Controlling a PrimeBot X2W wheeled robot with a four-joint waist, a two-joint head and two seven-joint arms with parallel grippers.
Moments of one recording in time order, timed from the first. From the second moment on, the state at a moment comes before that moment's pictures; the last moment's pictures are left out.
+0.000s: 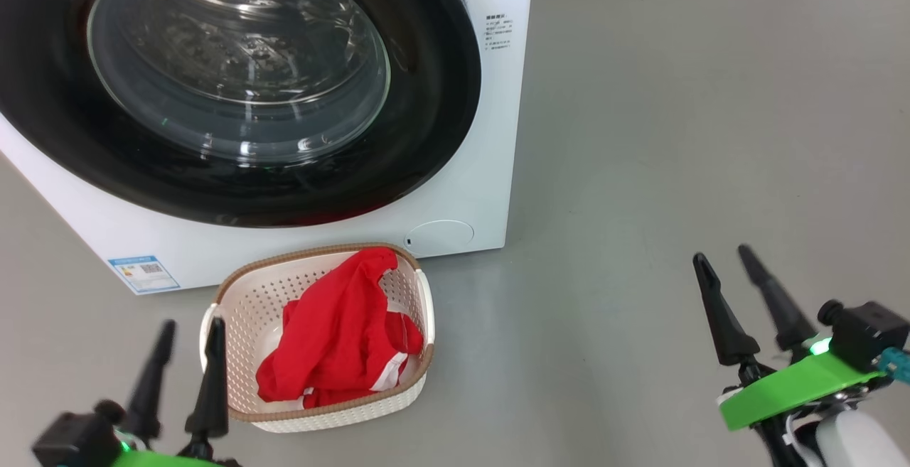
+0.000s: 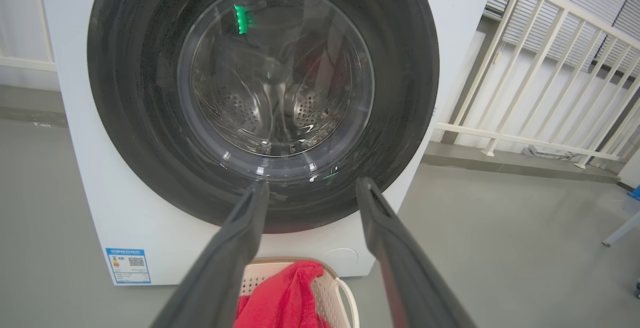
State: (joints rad) left arm -0.03 0.17 -0.10 0.11 -0.46 -0.13 -0.25; right arm -0.16 -0.27 0.13 0.19 0.49 0.13 -0.26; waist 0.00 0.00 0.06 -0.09
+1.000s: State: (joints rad) left arm 0.01 0.12 -0.09 0.19 -0.68 -0.13 -0.18; right arm -0.12 -0.20 0.10 0.25 0.71 0.13 -0.19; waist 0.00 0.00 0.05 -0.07
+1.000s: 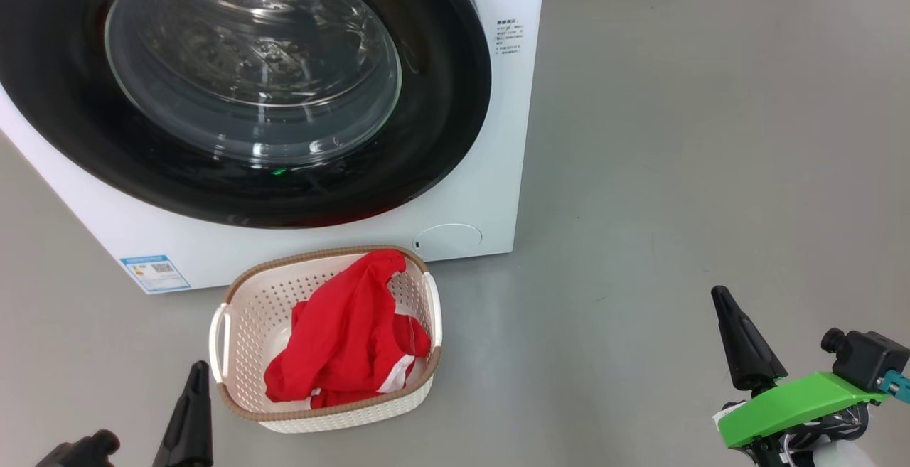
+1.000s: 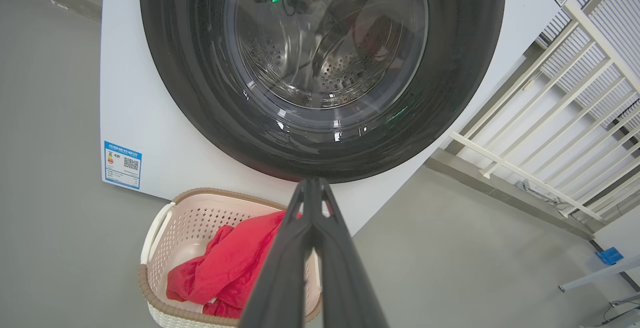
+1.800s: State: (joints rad) left arm -0.01 0.11 -0.06 0.20 -0.91 -0.13 -0.12; right arm -0.12 -0.17 0.05 0.26 0.93 0.13 -0.13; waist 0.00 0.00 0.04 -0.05
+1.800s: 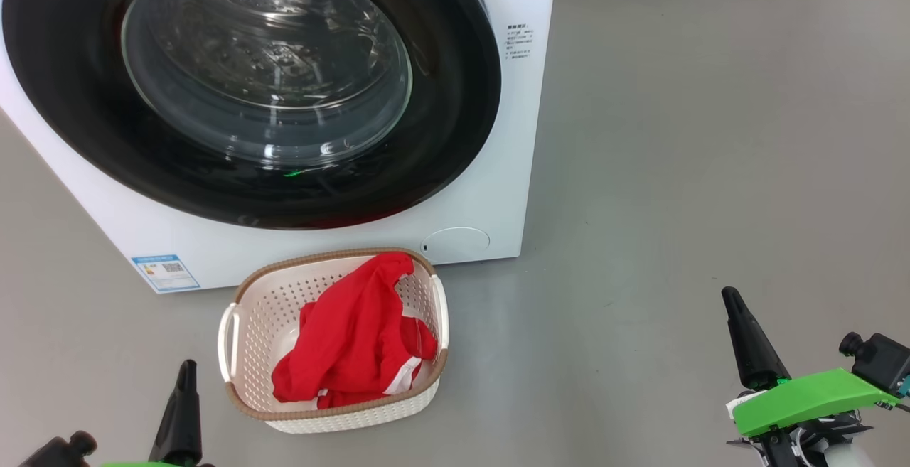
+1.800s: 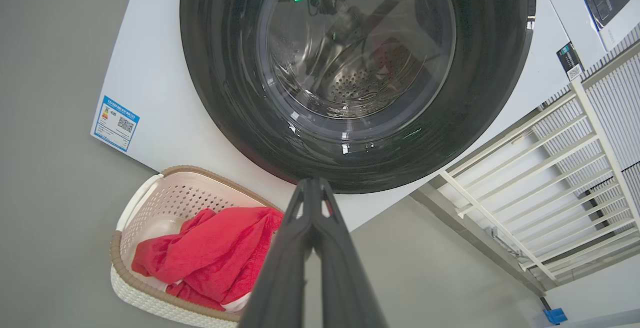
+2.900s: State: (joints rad) left arm -0.03 0.08 -0.01 0.23 -1.21 -0.13 -0.03; right arm -0.12 -0.12 -0.02 0.26 1.23 0.13 -0.03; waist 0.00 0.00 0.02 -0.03
